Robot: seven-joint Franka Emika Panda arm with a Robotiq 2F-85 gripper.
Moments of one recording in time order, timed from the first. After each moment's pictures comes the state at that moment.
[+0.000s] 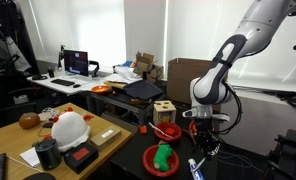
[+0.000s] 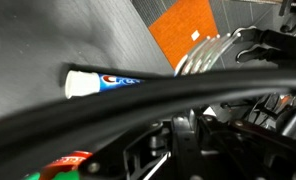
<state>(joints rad) -0.23 0.71 0.31 -2.23 0.20 2.48 -1.41</state>
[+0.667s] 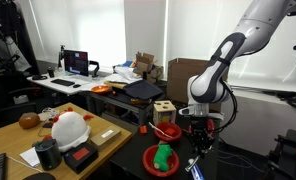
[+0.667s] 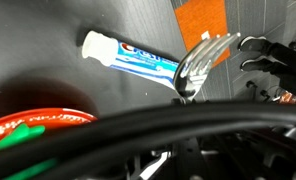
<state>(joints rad) -0.23 0.71 0.35 -2.21 0.21 2.51 -1.55</state>
